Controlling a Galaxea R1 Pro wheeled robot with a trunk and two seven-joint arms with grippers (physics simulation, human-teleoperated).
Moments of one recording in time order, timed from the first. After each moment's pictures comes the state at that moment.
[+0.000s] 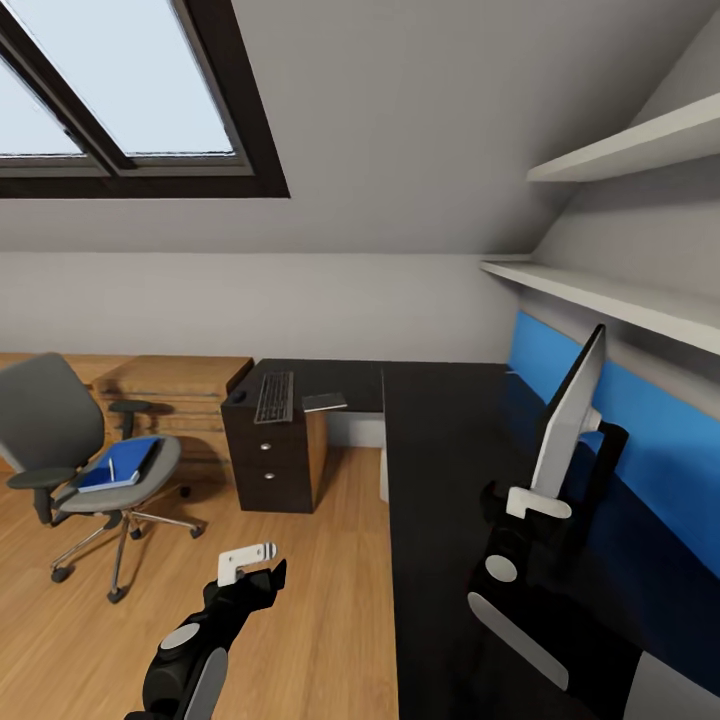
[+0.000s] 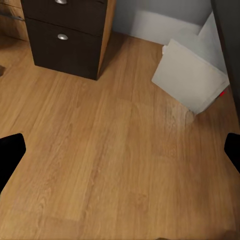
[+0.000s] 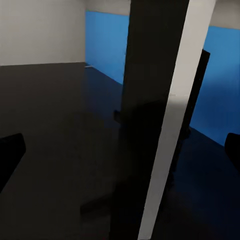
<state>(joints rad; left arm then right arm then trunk) -0.08 -0.09 -0.10 -1.57 0.23 0.56 0.24 -0.59 -0.32 0.91 -1.24 -0.67 -0.06 -1.26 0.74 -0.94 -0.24</state>
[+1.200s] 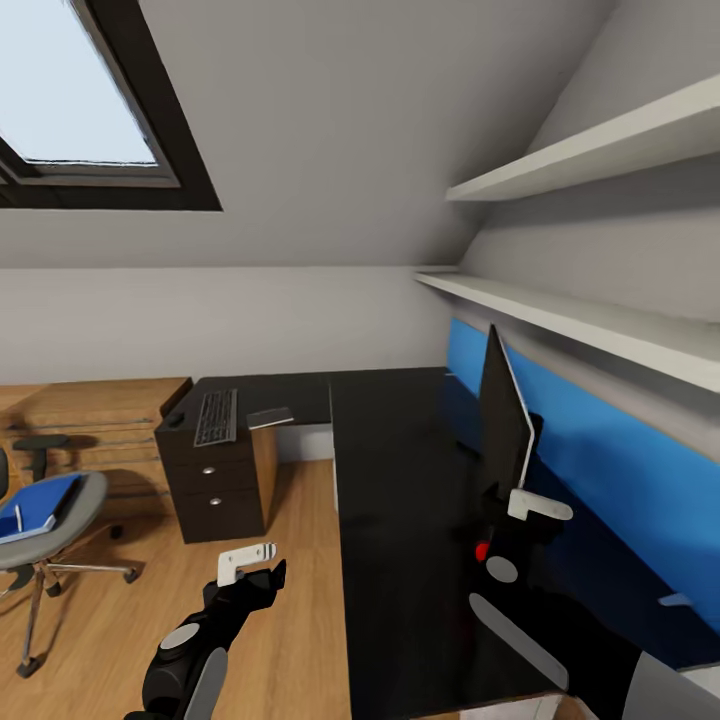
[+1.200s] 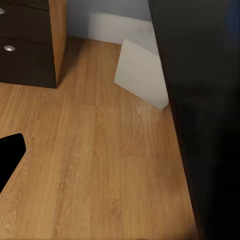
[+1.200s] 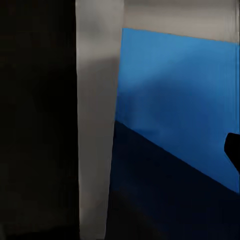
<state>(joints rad) -0.08 -0.09 -0.09 -1.57 0.23 0.56 0.24 -0.59 -0.32 0.91 -1.22 -0.67 -0.06 -1.26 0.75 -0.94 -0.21</state>
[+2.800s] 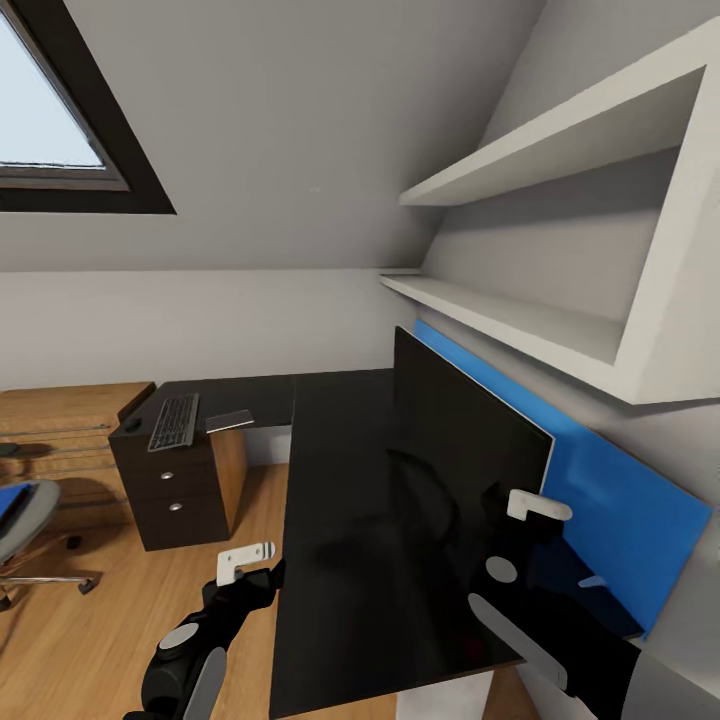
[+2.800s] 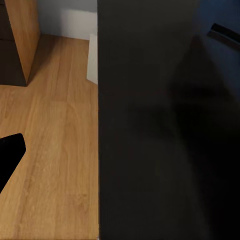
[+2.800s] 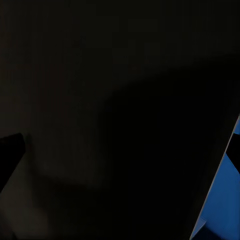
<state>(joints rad) -0.08 -0.09 -0.09 -1.57 0.23 0.56 0.24 -0.59 -0.32 0.92 -1.21 -0.67 -0.06 -1.26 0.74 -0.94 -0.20</state>
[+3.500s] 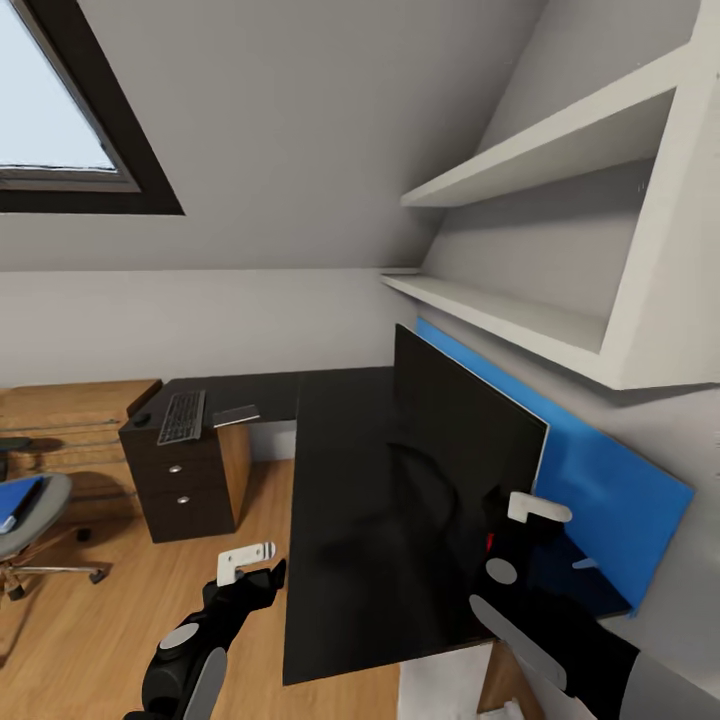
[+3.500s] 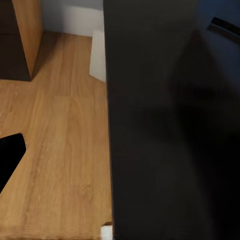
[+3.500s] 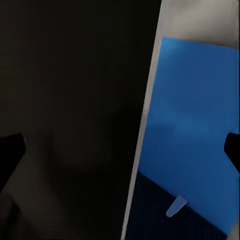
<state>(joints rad) -0.08 -0.09 -0.09 -1.57 0.23 0.56 0.24 -0.59 -0.31 0.92 -1.18 -0.67 -0.06 -1.25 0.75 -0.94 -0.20</state>
